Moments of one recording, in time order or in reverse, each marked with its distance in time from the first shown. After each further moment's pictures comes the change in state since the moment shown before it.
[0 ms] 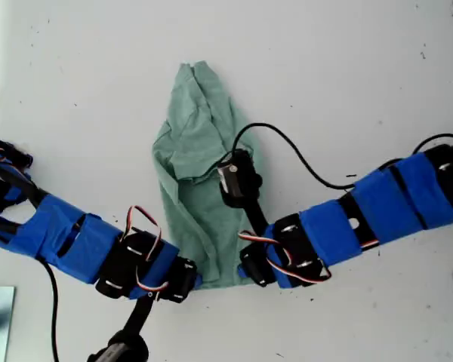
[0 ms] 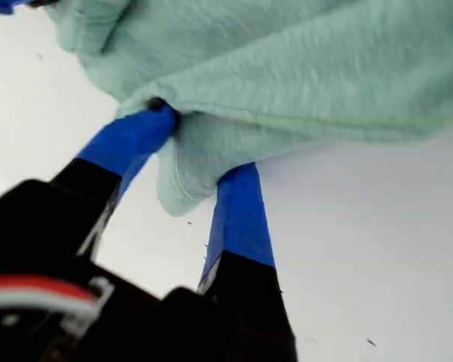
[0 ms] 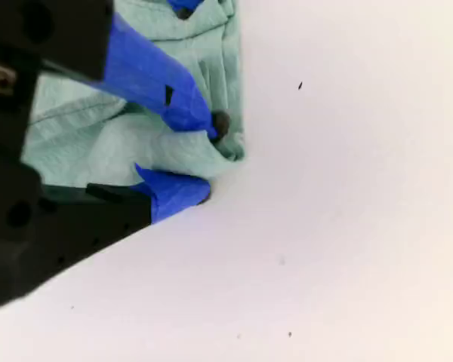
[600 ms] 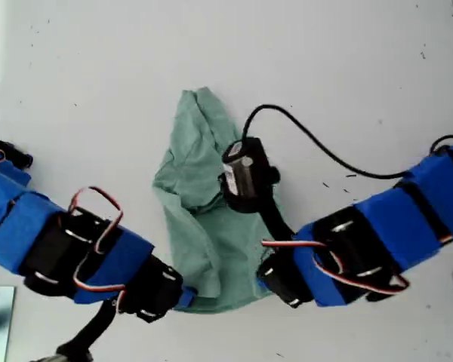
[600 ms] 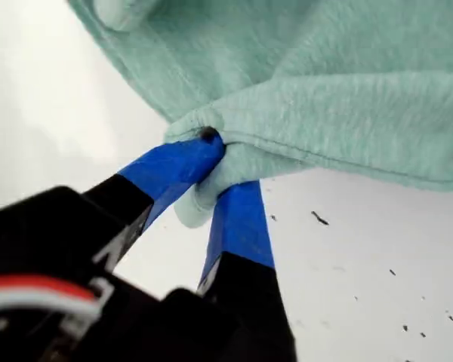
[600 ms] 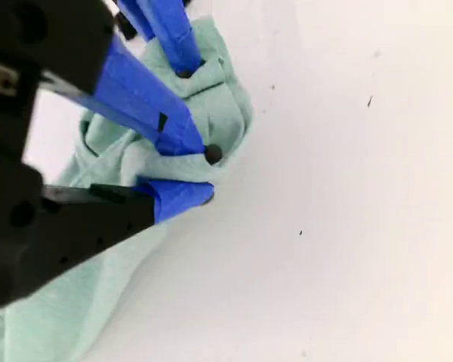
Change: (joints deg) arm 0 0.6 22.8 1.3 0.7 9.8; arm 1 -3.3 22.5 -1.7 8.5 -6.9
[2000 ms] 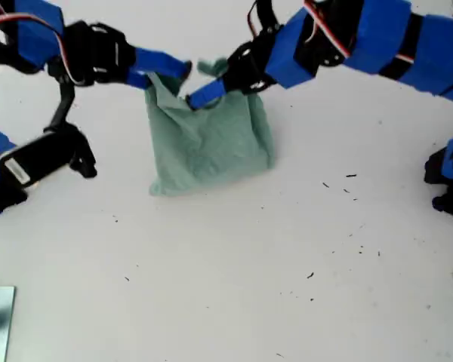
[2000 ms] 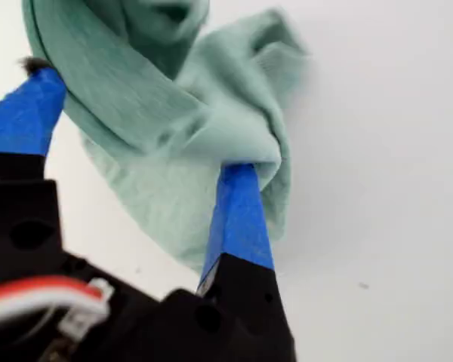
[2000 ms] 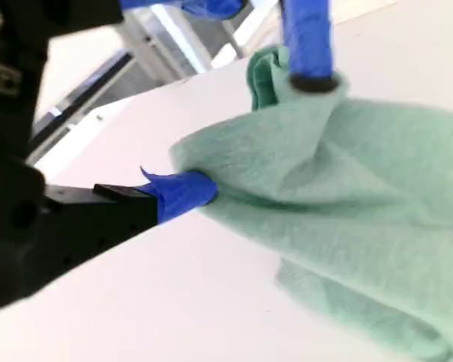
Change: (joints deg) arm 0 -52.6 48.3 44.6 -1.8 25.8; arm 1 47.5 3.5 2.1 -12.8 -37.1
